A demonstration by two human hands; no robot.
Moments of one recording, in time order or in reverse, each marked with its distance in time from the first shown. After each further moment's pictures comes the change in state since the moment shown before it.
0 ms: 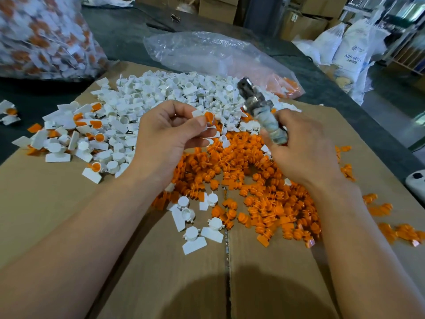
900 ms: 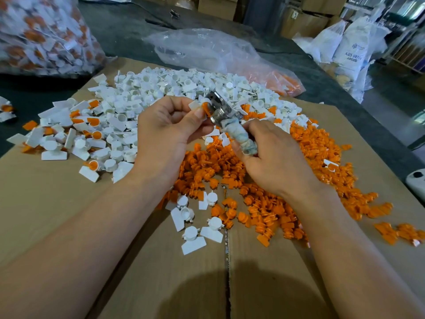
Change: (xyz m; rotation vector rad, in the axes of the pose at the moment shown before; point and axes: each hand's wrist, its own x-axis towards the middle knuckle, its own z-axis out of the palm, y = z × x) left_hand 0.001 -0.007 0.007 -0.059 0.056 0.106; right_hand -0.007 -0.021 0.020 0.078 -0.162 -0.107
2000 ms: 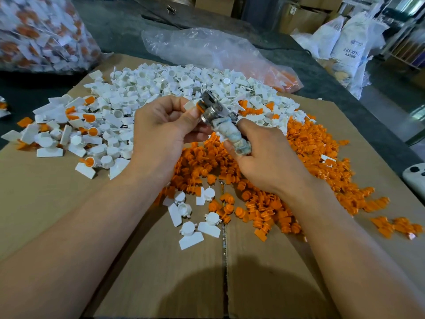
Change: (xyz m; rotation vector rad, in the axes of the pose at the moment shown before) left_hand -0.003 0.003 -0.001 0.071 -0.041 -0.027; right_hand -0.002 -0.007 -0.002 0.169 -0.100 -0.020
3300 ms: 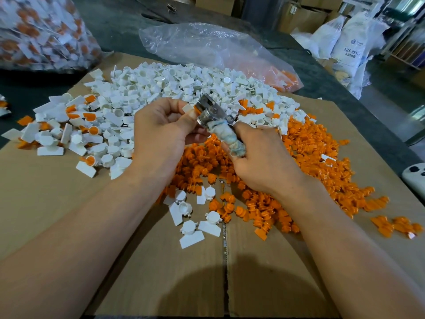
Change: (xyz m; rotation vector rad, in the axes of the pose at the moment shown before) left_hand 0.001 -0.003 0.000 0.029 0.079 -0.038; right_hand 0.003 -0.002 0.007 -0.043 -0.024 0.015
